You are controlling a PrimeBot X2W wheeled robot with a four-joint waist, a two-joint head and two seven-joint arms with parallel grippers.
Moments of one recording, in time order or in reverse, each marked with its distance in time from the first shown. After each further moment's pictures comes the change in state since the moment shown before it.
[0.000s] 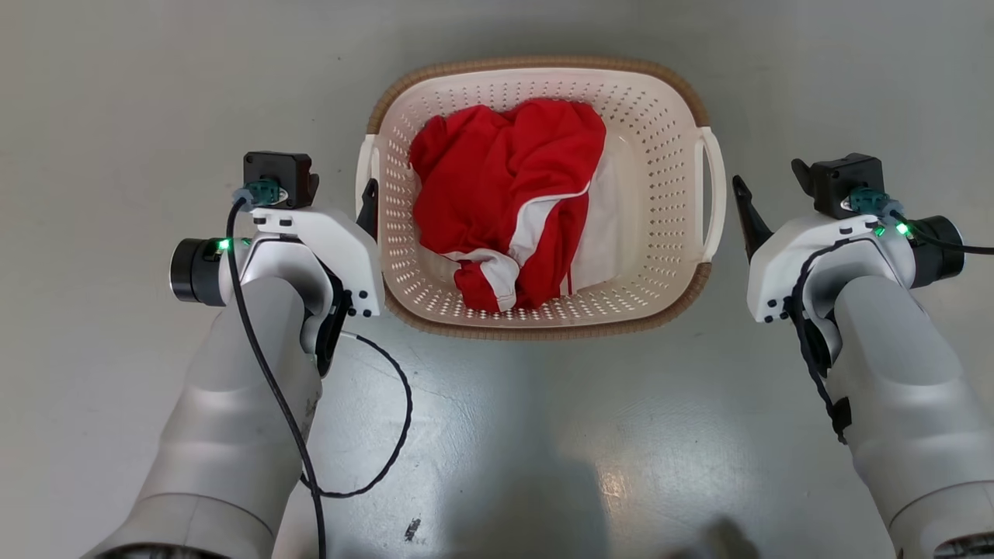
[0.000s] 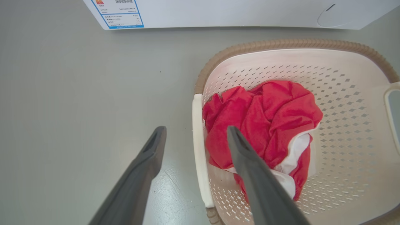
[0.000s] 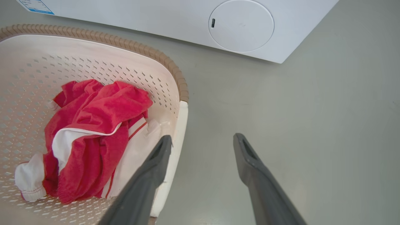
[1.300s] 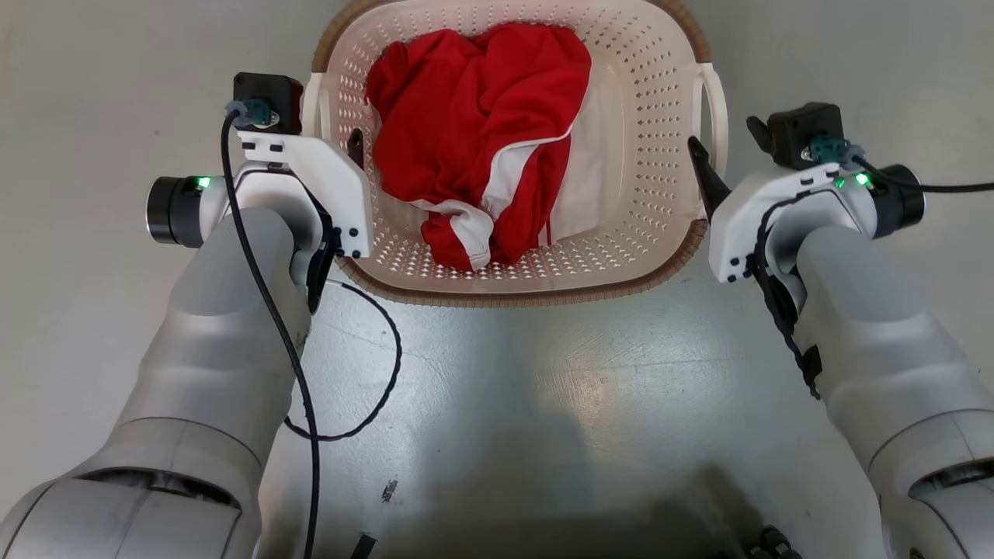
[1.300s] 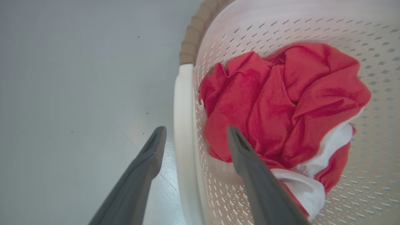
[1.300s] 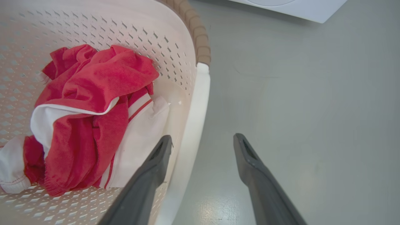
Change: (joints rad) left arm -0.216 -0.002 -0.064 0.214 -0.033 0.033 0.049; right arm -0.210 0.045 0.133 0.260 0.085 0.003 -0.074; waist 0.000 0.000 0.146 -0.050
